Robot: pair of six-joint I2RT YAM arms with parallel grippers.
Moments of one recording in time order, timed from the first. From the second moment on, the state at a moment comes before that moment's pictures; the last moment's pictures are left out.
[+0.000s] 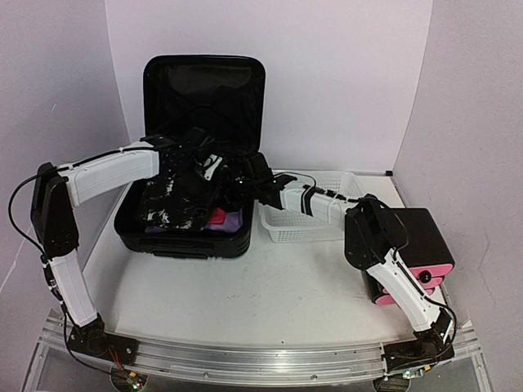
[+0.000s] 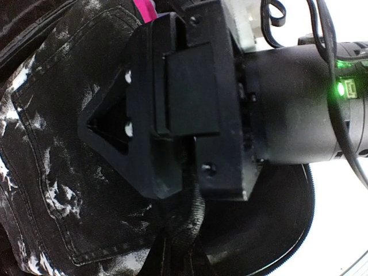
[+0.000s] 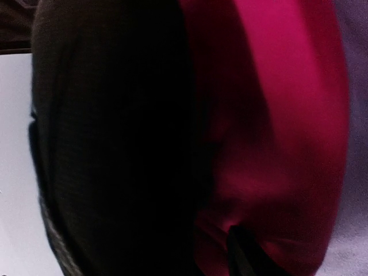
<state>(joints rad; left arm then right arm) -0.68 1.81 1.64 -0.85 -0.09 -0.15 0.81 2.66 2.39 -0.17 -0.35 1.37</state>
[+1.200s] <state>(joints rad) -0.69 1.23 1.33 -0.75 -0.37 -0.18 0.83 2.58 2.43 -0.23 -0.35 1.24</state>
